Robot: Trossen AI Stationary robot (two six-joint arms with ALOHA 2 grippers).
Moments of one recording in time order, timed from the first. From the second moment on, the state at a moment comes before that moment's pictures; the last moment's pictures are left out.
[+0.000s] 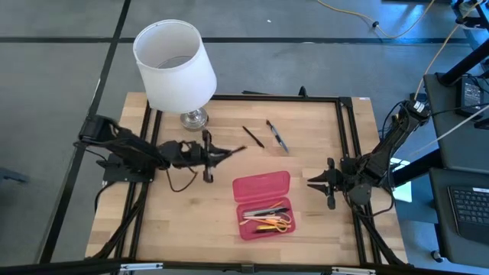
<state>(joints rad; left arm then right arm) -0.10 1.44 0.34 1.35 -0.21 0.06 0.91 0.71 0.22 -0.19 0.86 0.67</state>
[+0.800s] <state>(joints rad) -0.49 1.77 1.07 0.41 -0.60 -0.17 0.91 0.71 0.22 -0.19 0.86 0.68</state>
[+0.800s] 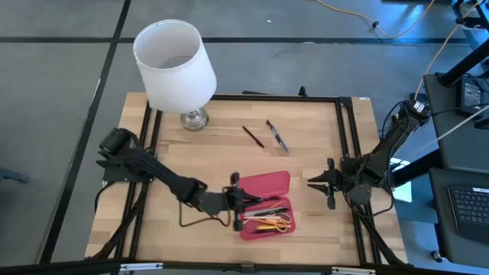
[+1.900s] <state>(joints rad) -0.51 2.13 1.23 0.32 -0.45 -0.52 0.91 0.71 0.22 -0.18 0.86 0.70</state>
